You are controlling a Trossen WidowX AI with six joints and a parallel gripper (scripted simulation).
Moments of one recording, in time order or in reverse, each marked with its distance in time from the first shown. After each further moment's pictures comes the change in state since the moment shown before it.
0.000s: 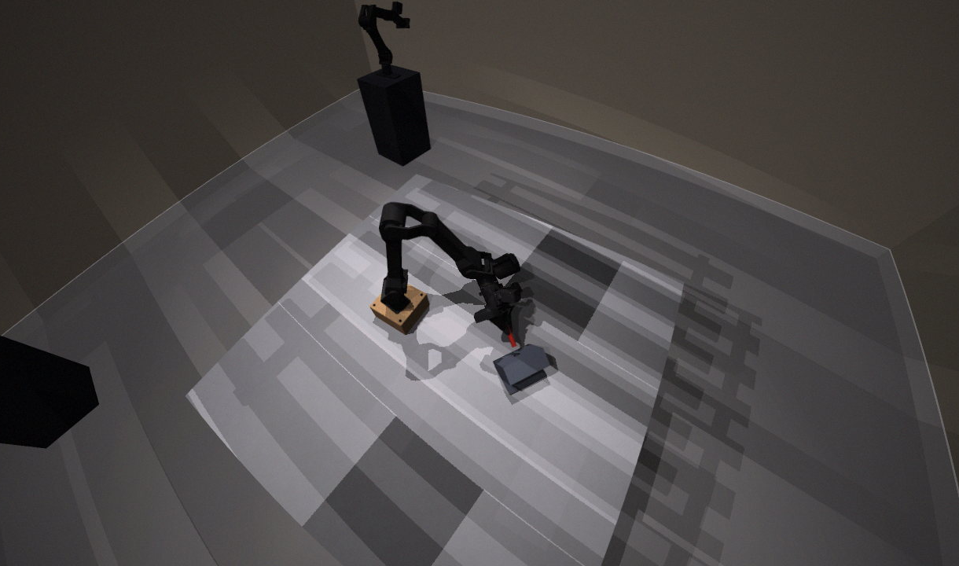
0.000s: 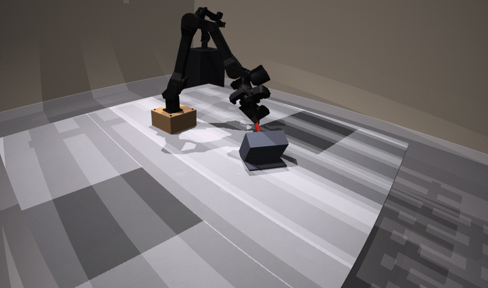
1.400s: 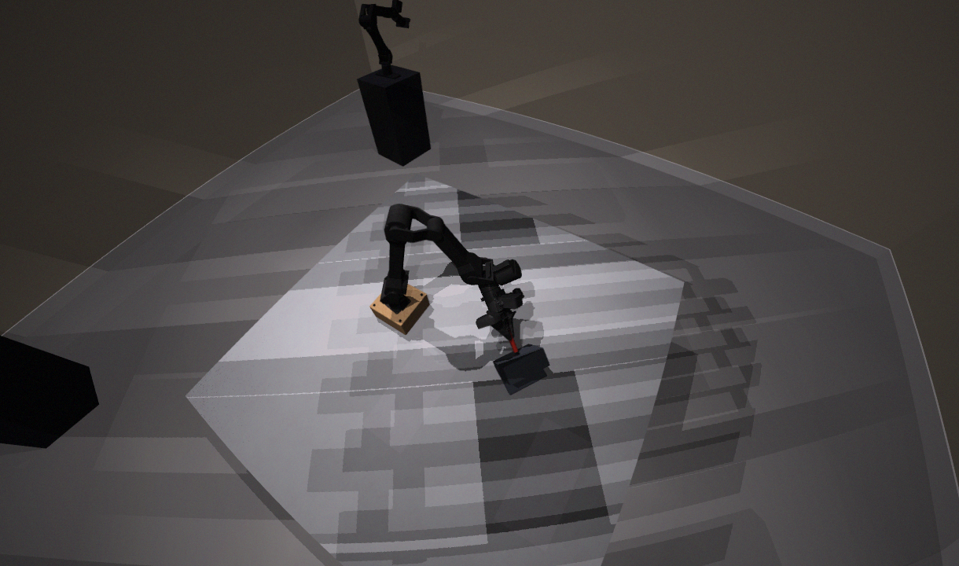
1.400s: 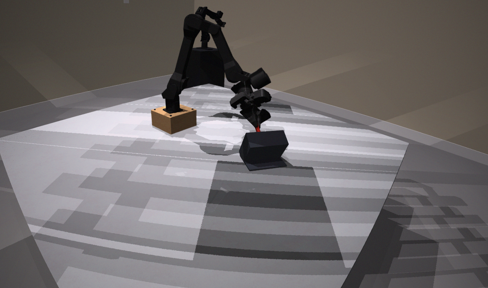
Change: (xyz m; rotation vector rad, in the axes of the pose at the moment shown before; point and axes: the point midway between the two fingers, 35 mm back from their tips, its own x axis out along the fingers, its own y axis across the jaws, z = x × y) arm 0.017 0.000 -0.002 0.004 -0.004 -0.004
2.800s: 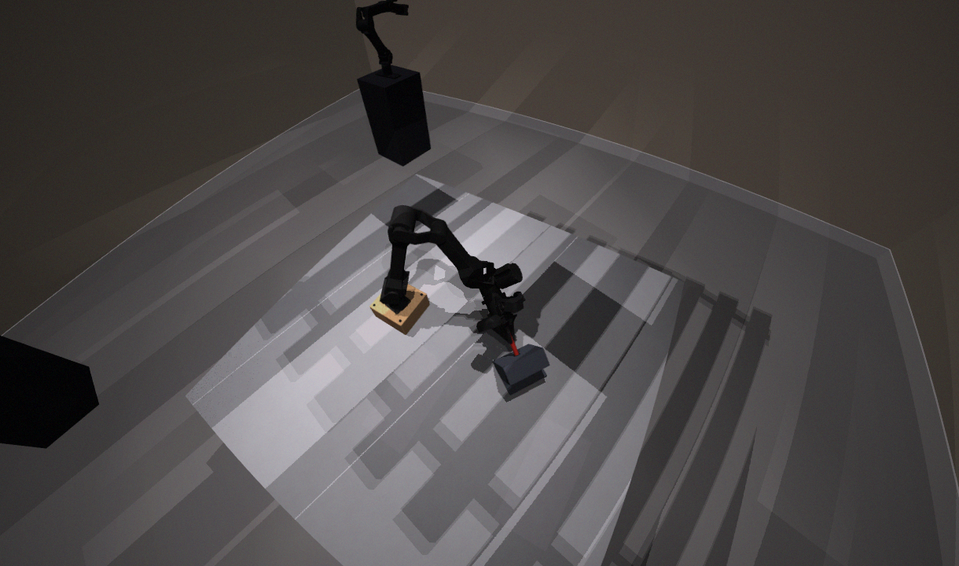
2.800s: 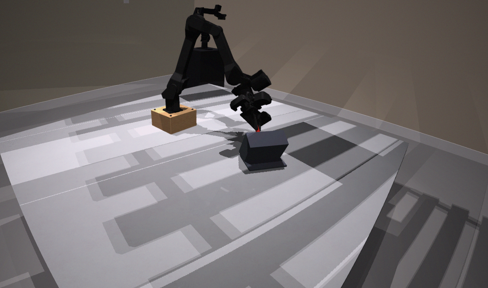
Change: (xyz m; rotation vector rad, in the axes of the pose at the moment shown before) arm 0.010 0.000 -0.002 0.012 -0.002 -0.006
